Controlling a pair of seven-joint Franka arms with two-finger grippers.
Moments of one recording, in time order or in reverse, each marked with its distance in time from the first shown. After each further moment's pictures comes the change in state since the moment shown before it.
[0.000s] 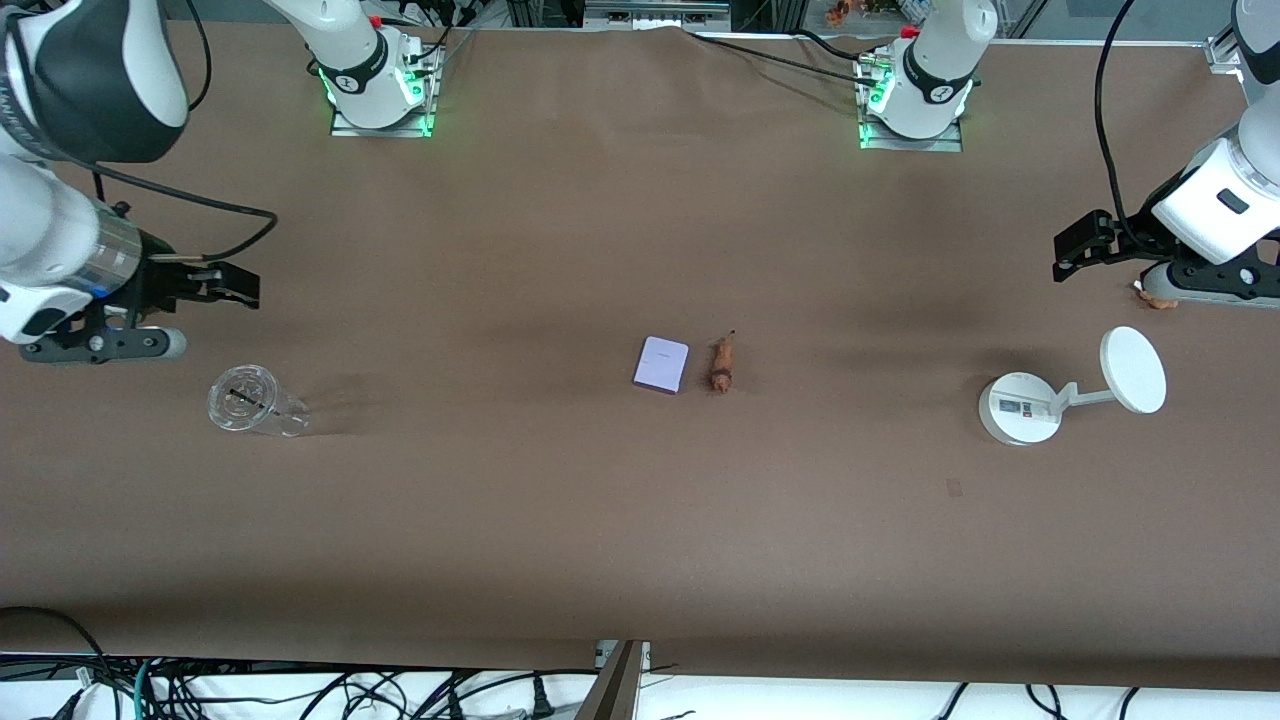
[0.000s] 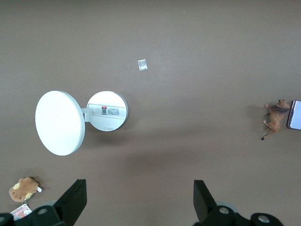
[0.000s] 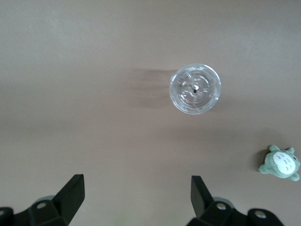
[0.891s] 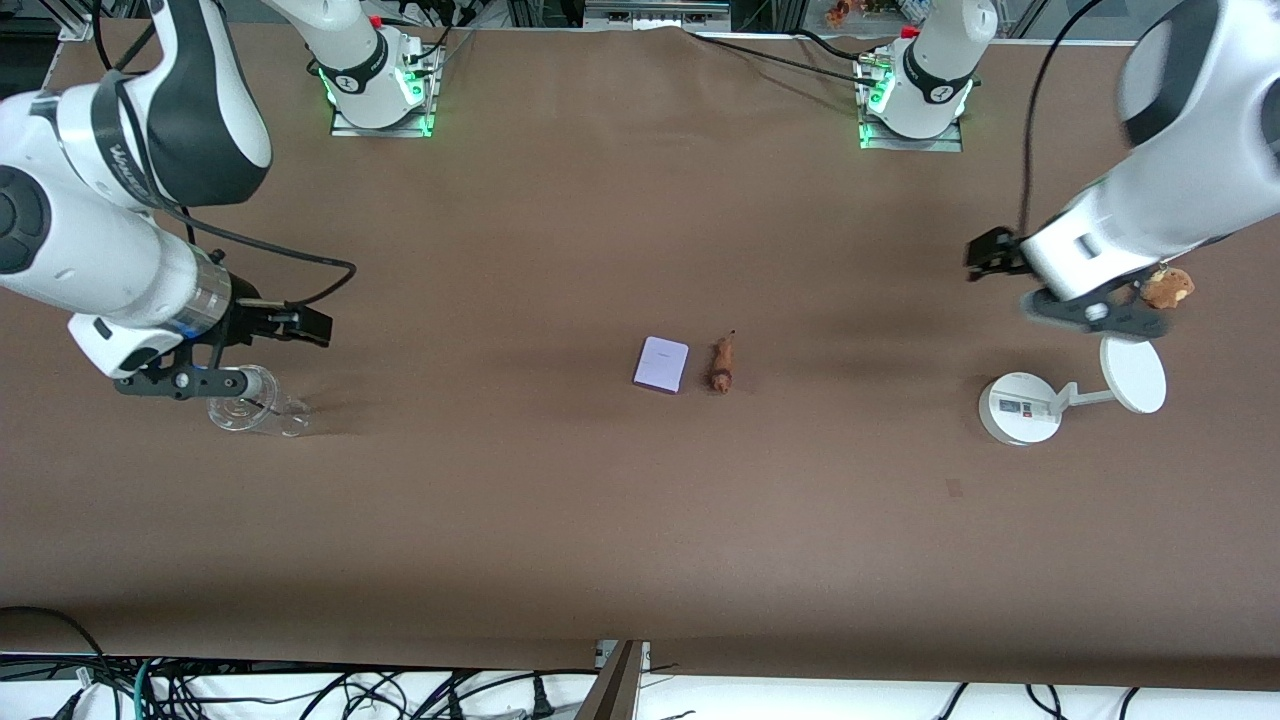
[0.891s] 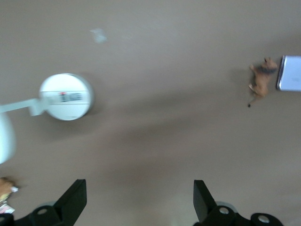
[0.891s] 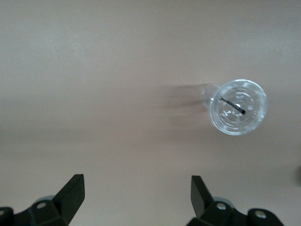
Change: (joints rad) left arm -0.025 0.141 -0.133 -0.003 -0.003 -0.054 -0.009; right arm 0.065 0.092 0.001 0.000 0.056 0.131 0.138
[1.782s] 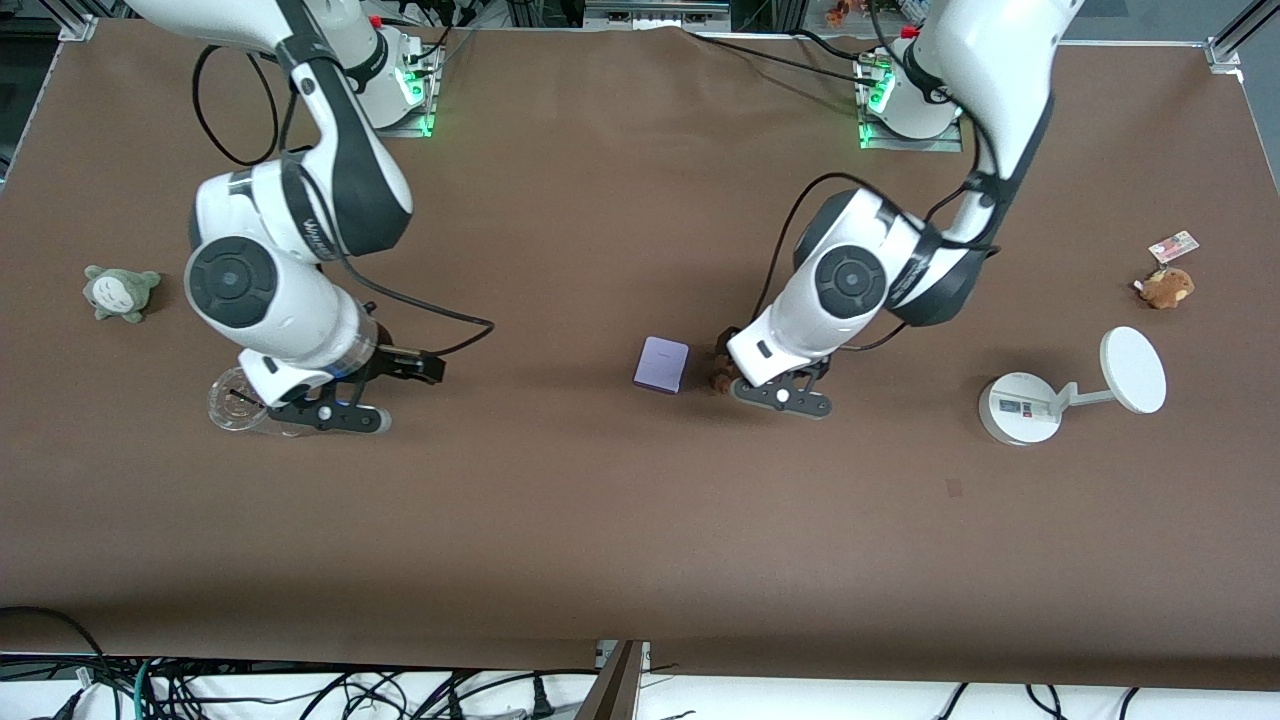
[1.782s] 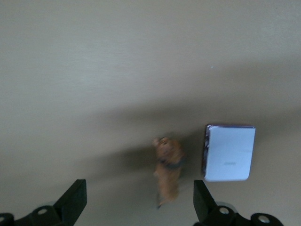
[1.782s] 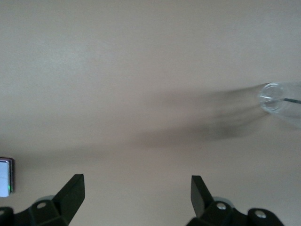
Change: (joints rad) left arm -0.319 0.424 -0.033 -0.005 -0.002 0.622 -0.367; right arm 0.155 0.141 0.002 0.001 0.001 0.169 0.275
